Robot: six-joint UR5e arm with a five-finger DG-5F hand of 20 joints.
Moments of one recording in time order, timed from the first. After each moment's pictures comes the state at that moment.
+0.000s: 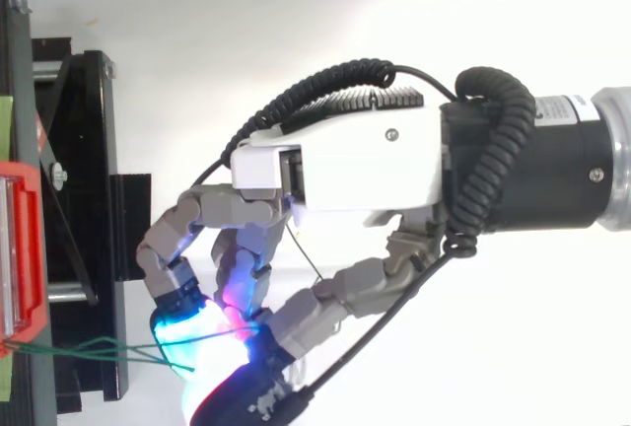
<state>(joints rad) 0.13 -2.33 -0.92 -3.19 -1.51 -0.22</state>
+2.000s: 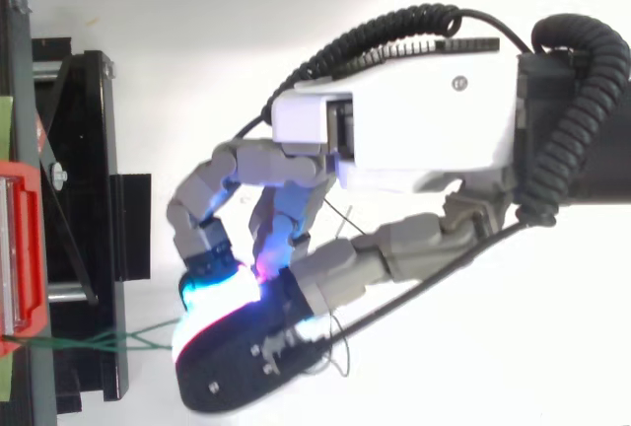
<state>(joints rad) 0.13 -2.28 -0.88 -3.33 -1.47 -0.23</state>
